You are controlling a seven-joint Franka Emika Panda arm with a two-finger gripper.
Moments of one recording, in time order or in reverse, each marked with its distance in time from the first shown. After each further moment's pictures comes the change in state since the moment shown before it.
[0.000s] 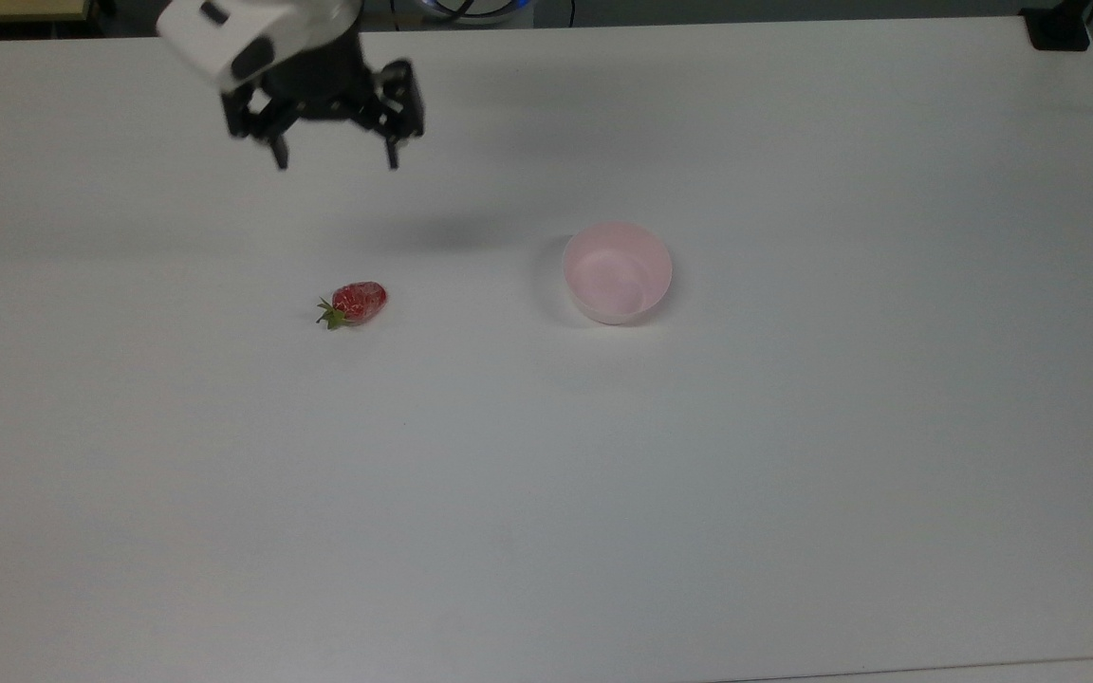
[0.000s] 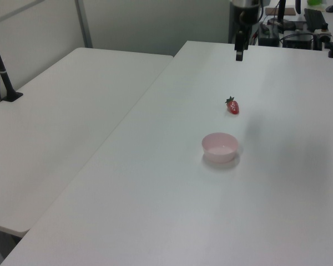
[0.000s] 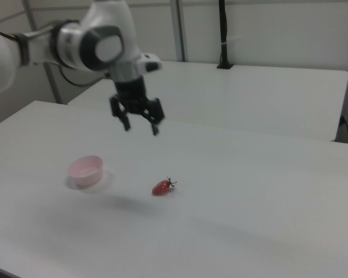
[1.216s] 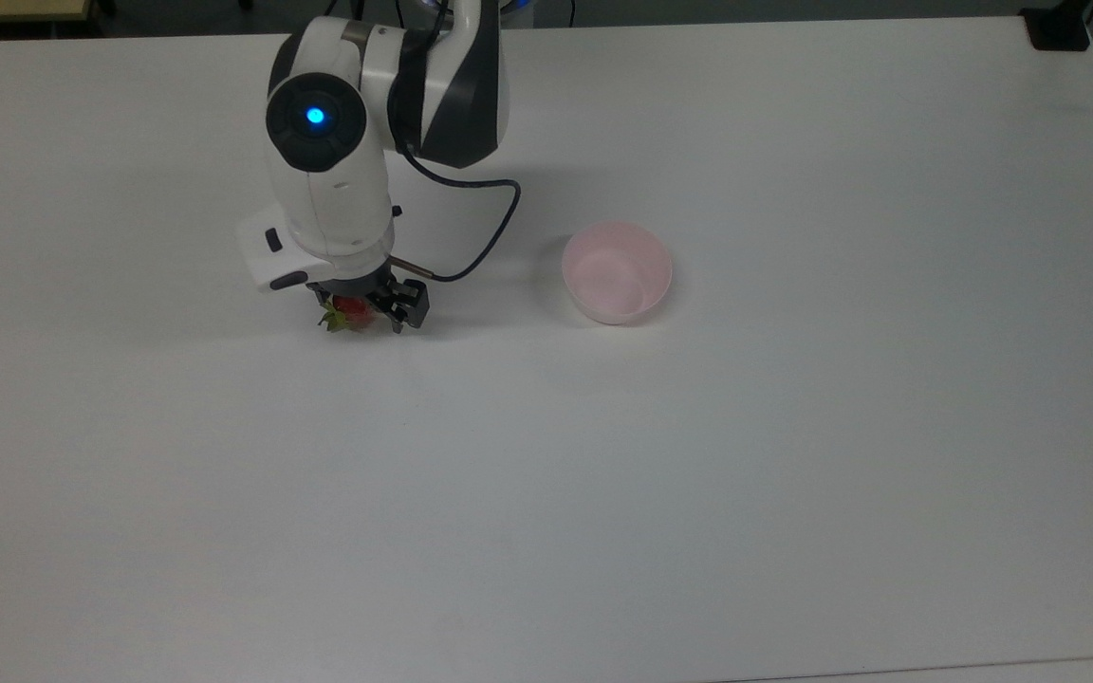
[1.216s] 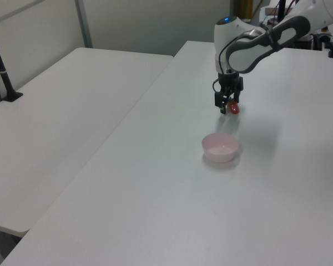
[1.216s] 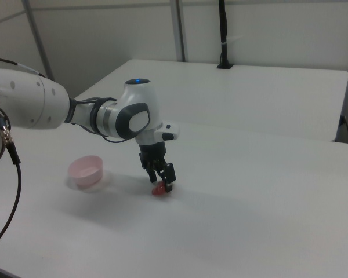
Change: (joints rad) arm 0.036 0.319 -0.033 -0.097 0.000 0.337 0.426
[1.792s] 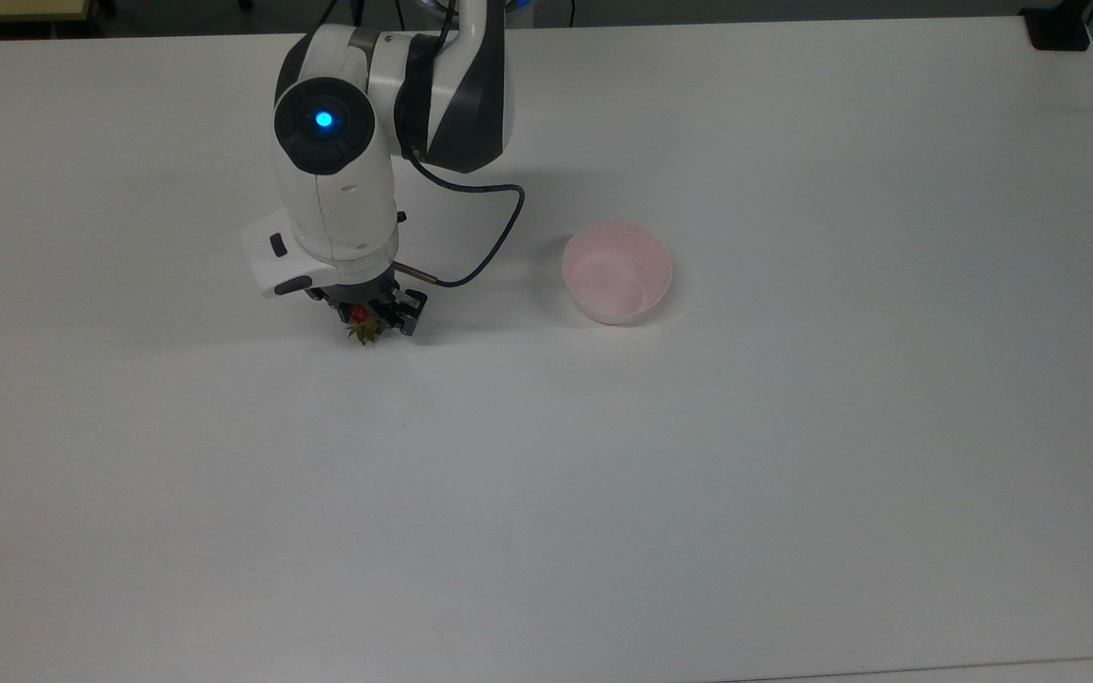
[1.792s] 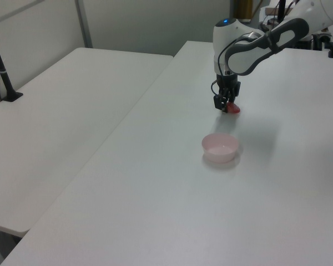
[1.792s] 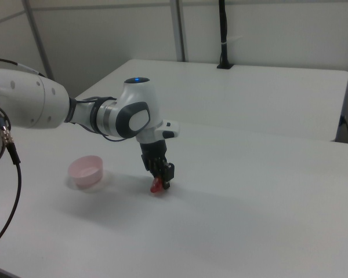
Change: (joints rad) arm 0.002 0.003 -0.001 0.007 0.000 0.019 -0.005
